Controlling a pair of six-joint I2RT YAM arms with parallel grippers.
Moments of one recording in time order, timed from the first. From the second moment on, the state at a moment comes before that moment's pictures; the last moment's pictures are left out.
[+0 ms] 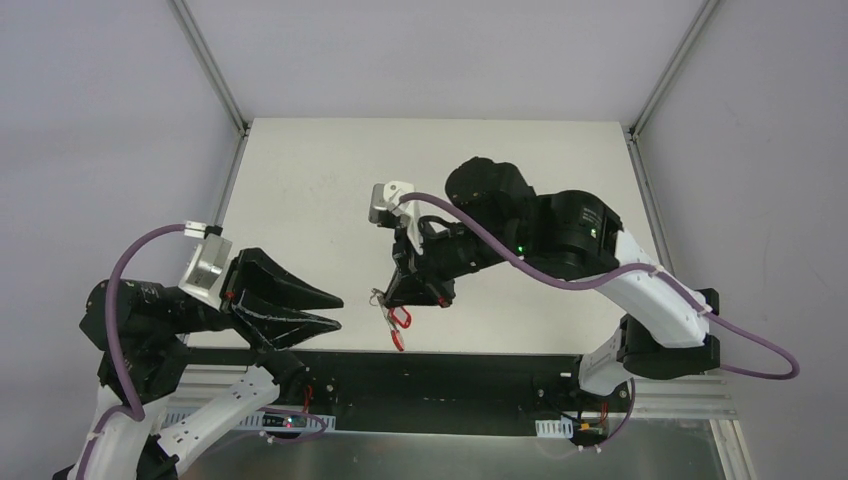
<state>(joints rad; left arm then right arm) -0.65 0.47 1.19 -0.33 0.81 -0.49 1.31 1.55 2.20 -1.12 -0.35 0.07</state>
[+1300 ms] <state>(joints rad) -0.65 0.67 1.12 -0.52 0.97 -0.64 1.18 1.66 2.12 -1.25 -0.72 0.23</state>
